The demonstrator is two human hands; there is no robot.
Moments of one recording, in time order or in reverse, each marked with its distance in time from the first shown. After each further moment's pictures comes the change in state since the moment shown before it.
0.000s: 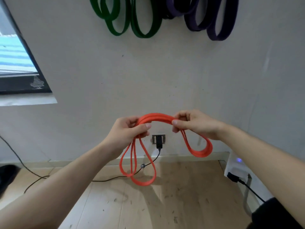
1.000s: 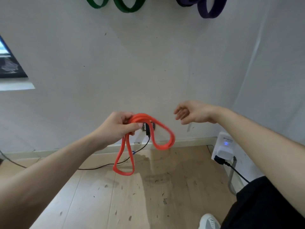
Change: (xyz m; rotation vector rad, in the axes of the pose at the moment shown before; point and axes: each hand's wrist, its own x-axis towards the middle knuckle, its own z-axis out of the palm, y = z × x) left_hand 0.005 -0.025 0.004 0.373 -0.164 -0.020; right_hand 0.002 0.048 -0.040 -0.376 -0.051 0.312
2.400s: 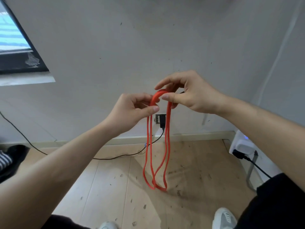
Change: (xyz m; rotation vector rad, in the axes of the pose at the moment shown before) left_hand -0.011 0.016 -0.012 -0.074 0.100 0.246; right_hand -0.034 -0.107 0.037 0.071 0.275 -0.628
